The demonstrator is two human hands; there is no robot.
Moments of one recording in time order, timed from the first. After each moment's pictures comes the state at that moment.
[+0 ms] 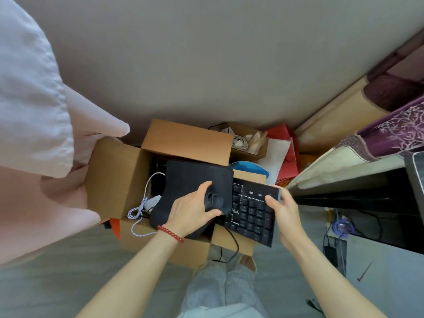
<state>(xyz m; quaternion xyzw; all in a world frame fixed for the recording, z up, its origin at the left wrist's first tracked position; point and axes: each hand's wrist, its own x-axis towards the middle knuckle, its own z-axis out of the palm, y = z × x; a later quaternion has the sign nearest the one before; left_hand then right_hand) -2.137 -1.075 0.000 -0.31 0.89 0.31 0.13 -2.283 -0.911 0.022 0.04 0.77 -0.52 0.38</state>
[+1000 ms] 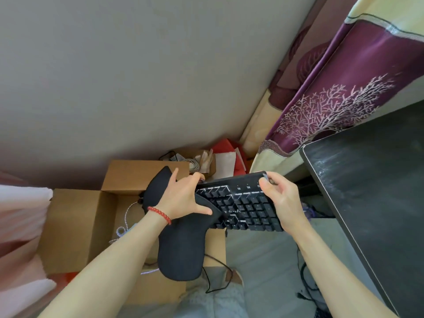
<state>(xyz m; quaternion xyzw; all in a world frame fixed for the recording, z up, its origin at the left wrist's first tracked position) -2.279 -1.066 0.038 -0.09 0.94 0.28 0.14 -2.365 -0.850 0.120 -0.07 0.76 -0.59 0.27</state>
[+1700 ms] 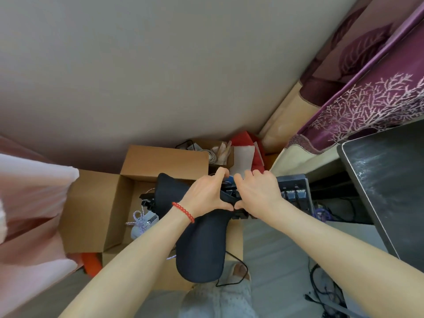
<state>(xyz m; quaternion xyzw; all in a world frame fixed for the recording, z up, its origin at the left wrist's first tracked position) -2.268 -1.057 0.020 -0.07 0.93 0.34 0.10 -2.346 -0.936 0.083 -0.47 0.85 0.16 0.16</state>
